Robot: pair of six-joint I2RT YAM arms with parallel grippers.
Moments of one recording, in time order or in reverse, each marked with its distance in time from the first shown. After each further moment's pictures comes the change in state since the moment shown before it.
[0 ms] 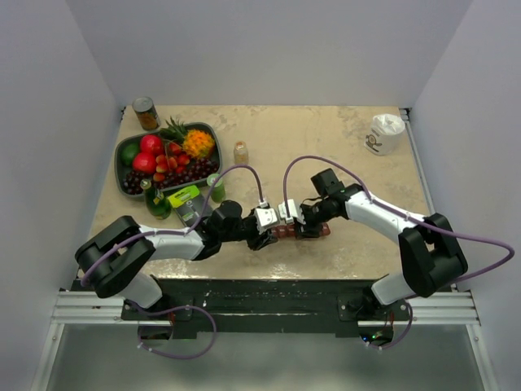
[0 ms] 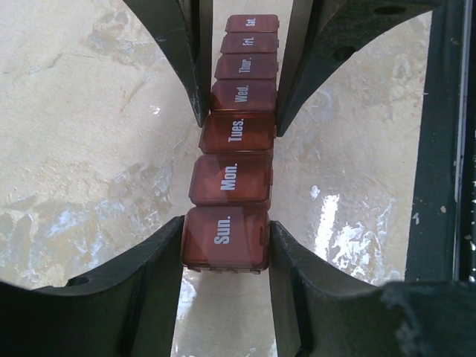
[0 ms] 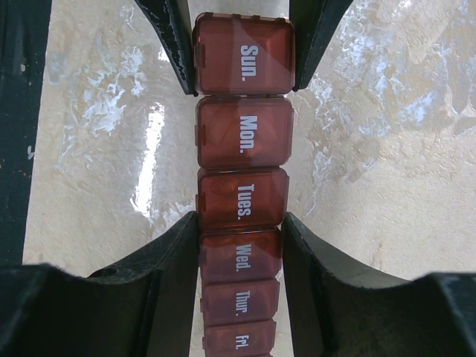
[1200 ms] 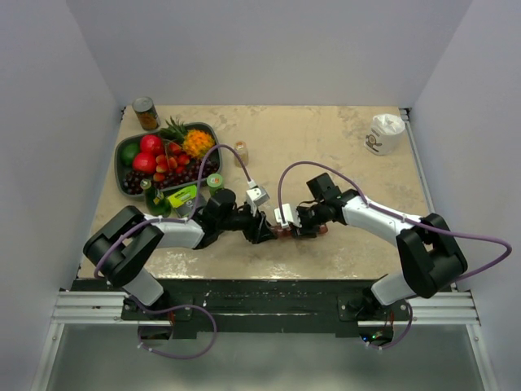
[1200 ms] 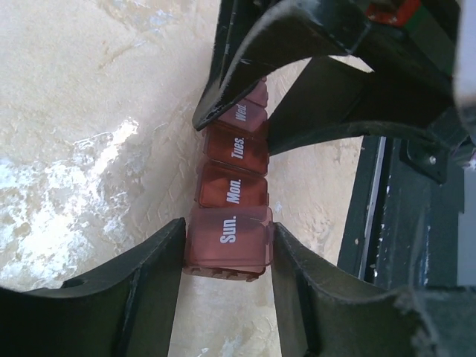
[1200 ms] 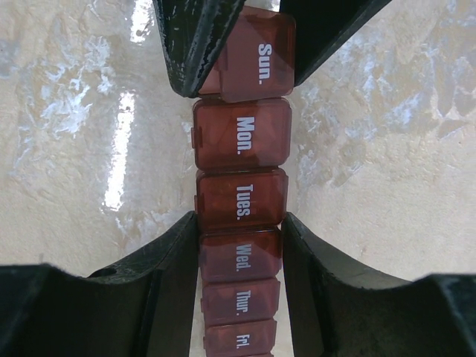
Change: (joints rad) left arm 0.135 0.086 0.046 0.002 0.207 -0.374; right arm 0.047 -0.003 -0.049 0.111 0.081 0.021
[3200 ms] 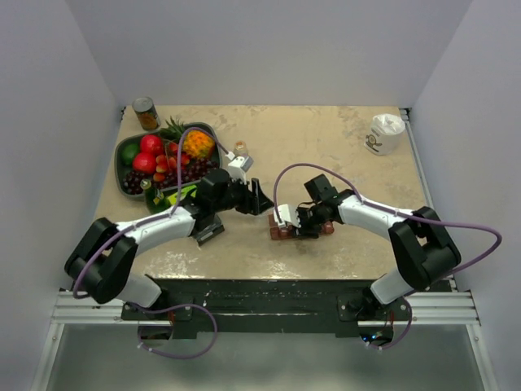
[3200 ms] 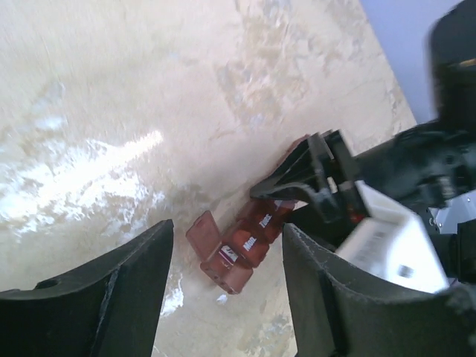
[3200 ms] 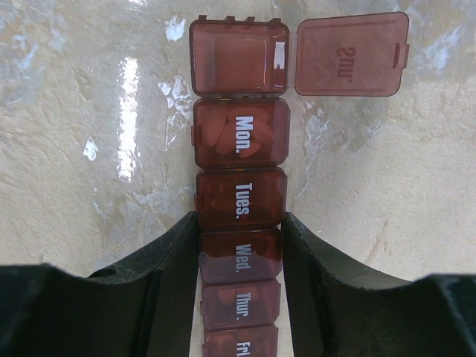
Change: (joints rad) left arm 0.079 -0.117 0.164 -0.271 -0.267 -0.344; right arm 0.003 0.057 0.000 0.017 0.103 0.037
